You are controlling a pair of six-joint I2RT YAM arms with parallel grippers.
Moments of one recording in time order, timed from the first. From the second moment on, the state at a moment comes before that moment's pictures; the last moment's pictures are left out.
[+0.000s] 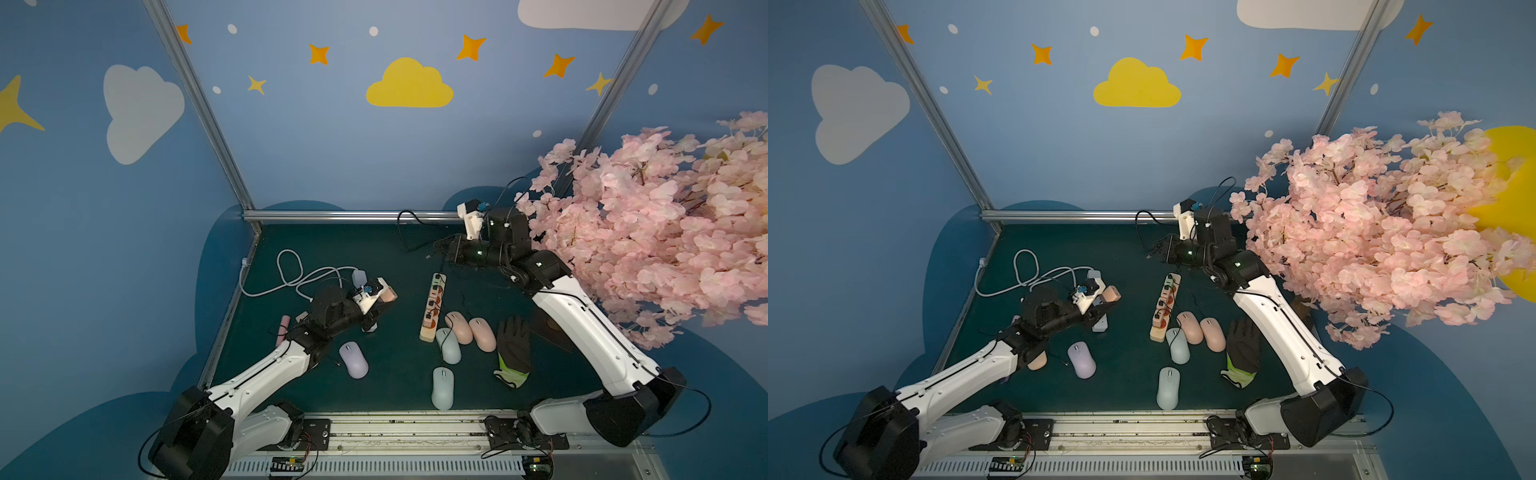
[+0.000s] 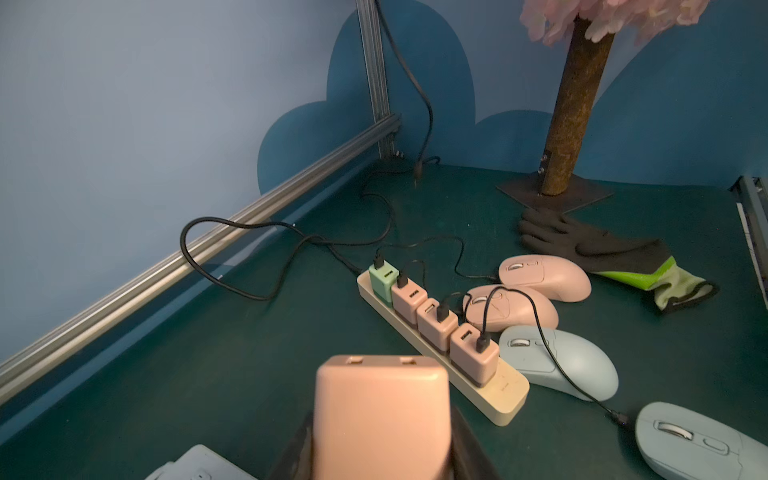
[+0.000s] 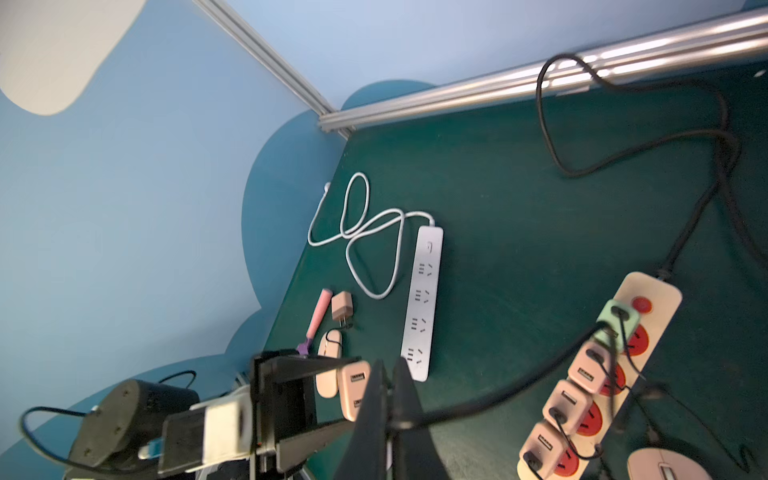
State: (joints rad) left arm -0.54 1.13 0.57 0.27 0.33 0.26; right arm 0.53 1.37 1.51 -0.58 -0.34 0.56
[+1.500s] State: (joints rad) left arm -0.13 0.99 0.69 -0.22 0.14 -0.55; right arm 0.93 1.98 1.78 -1.09 -0.54 0.15
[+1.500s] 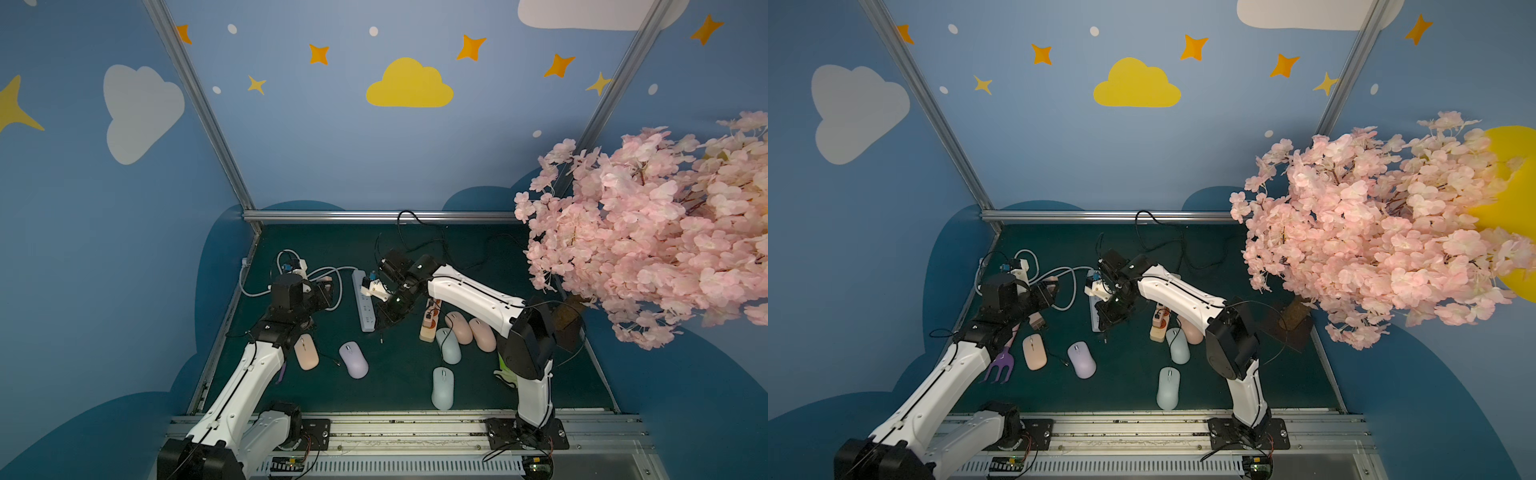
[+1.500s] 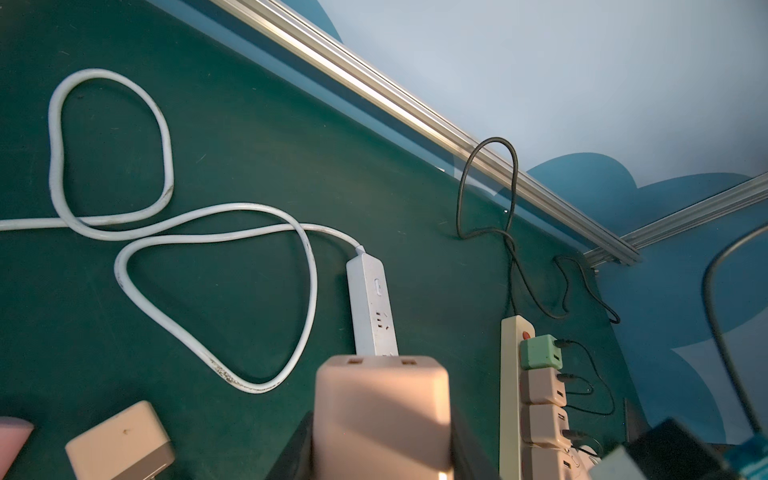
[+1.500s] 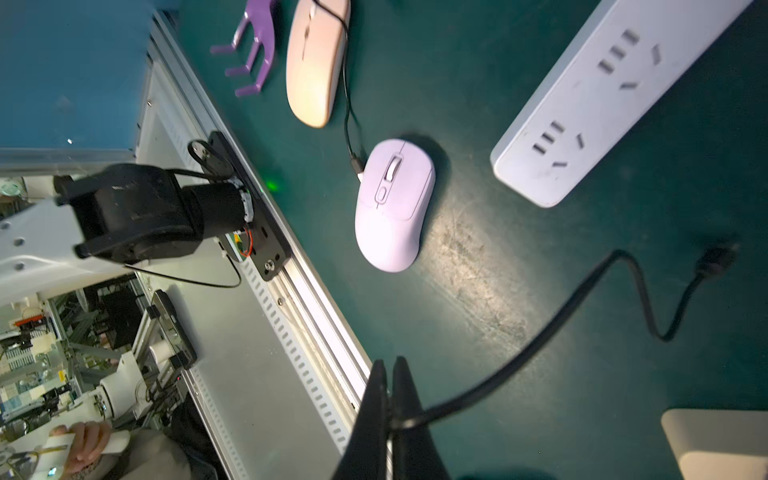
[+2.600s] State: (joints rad) left arm -0.02 0.80 0.67 -0.41 -0.02 -0.60; right arm 0.96 2.27 1.92 -0.94 -0.73 0.20
